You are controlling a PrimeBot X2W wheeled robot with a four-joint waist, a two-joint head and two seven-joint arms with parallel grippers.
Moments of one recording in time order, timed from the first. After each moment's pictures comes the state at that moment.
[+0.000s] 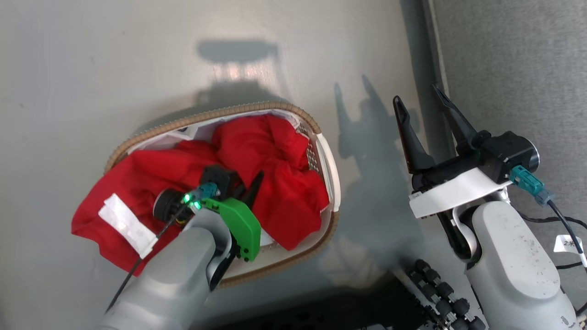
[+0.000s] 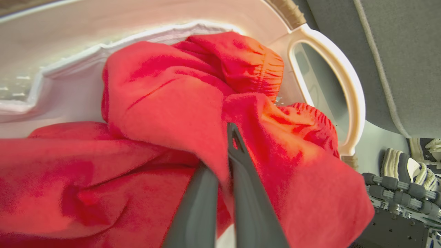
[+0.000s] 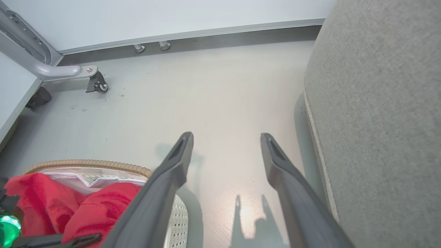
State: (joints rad) left arm -0.75 0.13 -1.02 0.94 -0.80 -0.13 -0.26; right arm -0.44 -0.10 0.20 0.18 0.24 0.13 -0.26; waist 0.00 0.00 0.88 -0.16
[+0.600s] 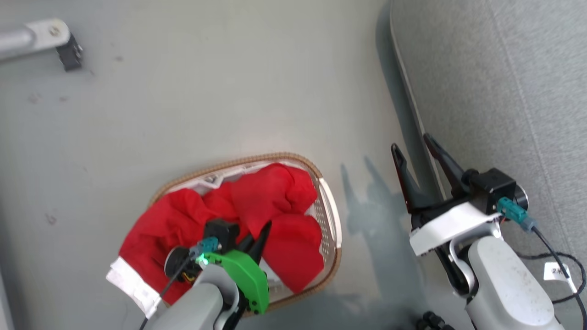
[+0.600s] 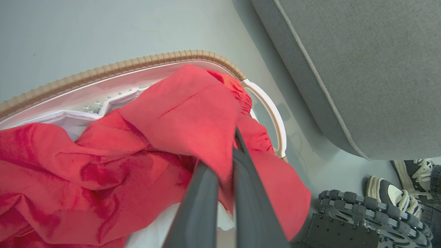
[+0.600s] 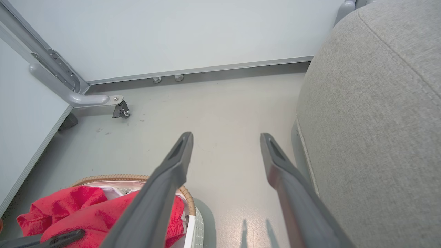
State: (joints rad) left arm -0.50 0.12 -0.86 0.81 -0.72 -0.13 -0.26; right arm -0.34 -0.11 0.22 0.26 0.27 0.13 -0.26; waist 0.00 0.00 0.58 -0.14
